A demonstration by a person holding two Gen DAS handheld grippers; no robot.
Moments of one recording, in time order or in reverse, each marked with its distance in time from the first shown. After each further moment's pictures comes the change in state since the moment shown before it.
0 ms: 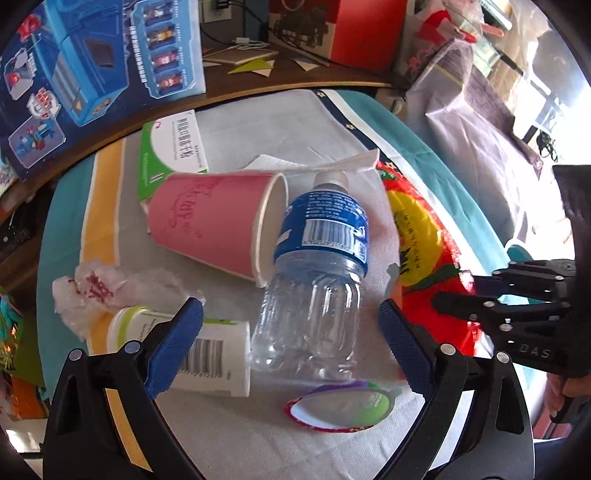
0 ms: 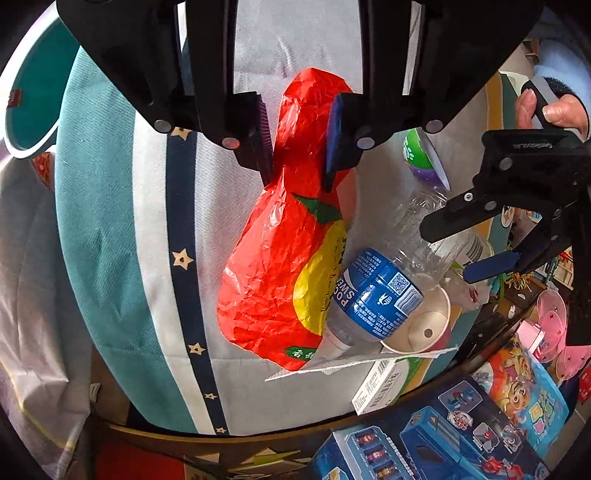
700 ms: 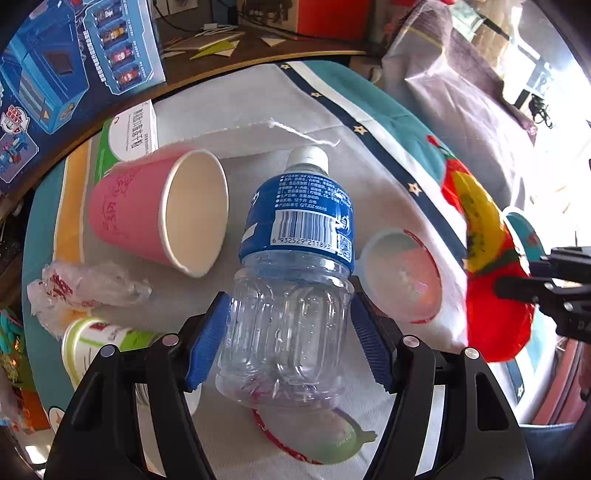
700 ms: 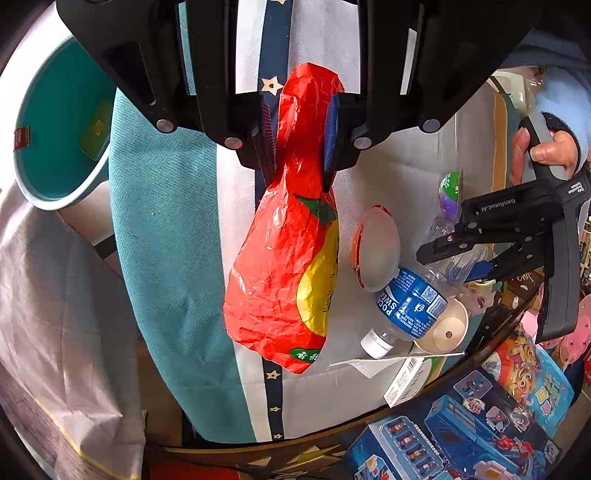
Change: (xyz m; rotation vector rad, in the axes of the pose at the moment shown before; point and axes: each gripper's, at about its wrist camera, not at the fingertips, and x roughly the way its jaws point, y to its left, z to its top) left arm 0.024 -0.031 -0.005 0.076 0.068 0.005; right arm -0.038 -0.054 -0.044 0.074 0.001 -0.001
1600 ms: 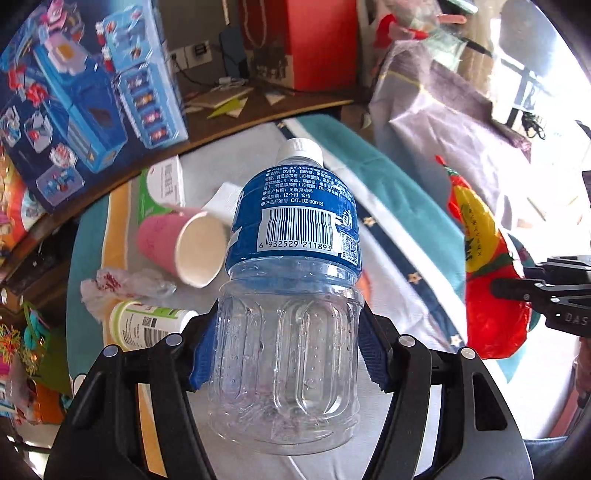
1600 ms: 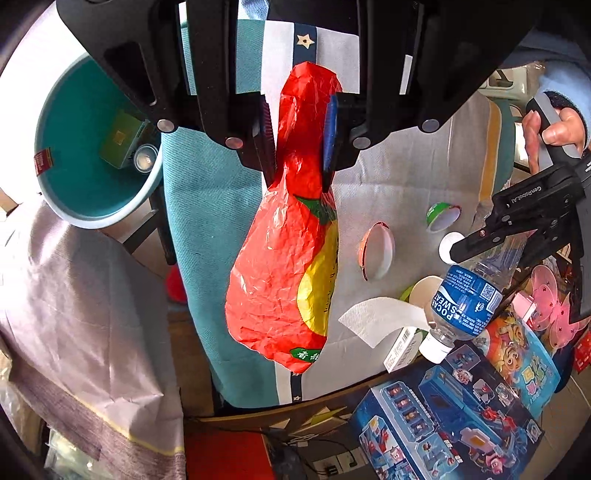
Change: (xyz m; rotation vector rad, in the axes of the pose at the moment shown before) left arm -0.086 -0.058 -0.023 0.012 -0.182 0.099; right arm -0.067 -0.026 -0.040 0.021 -0.129 -0.003
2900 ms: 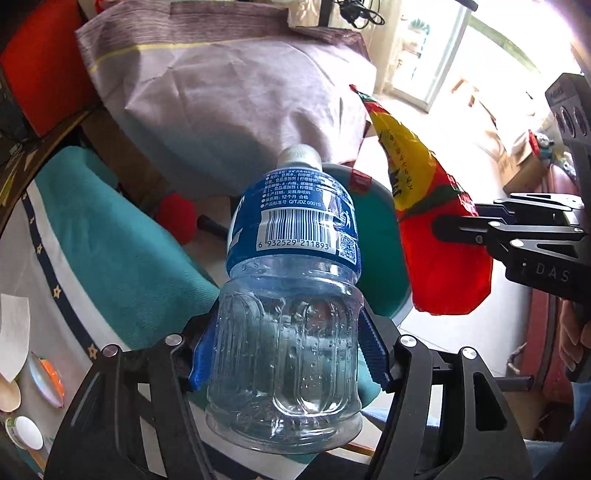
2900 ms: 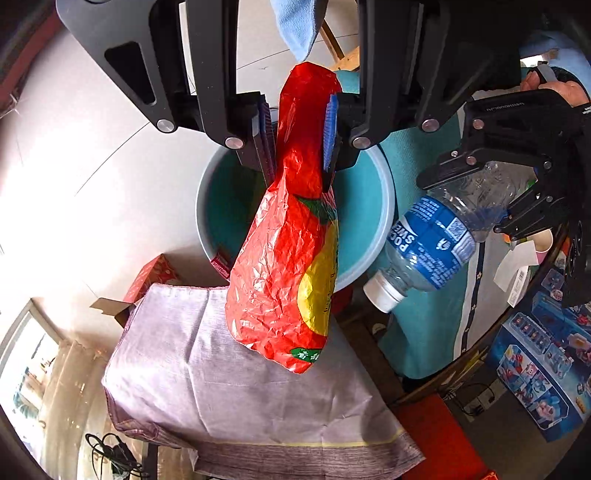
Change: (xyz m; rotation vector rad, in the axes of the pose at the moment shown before) left arm 0.061 -0.297 0.006 0.446 0.176 -0.385; right arm -0.088 -0.193 -0.100 0.344 -0.055 -0.249
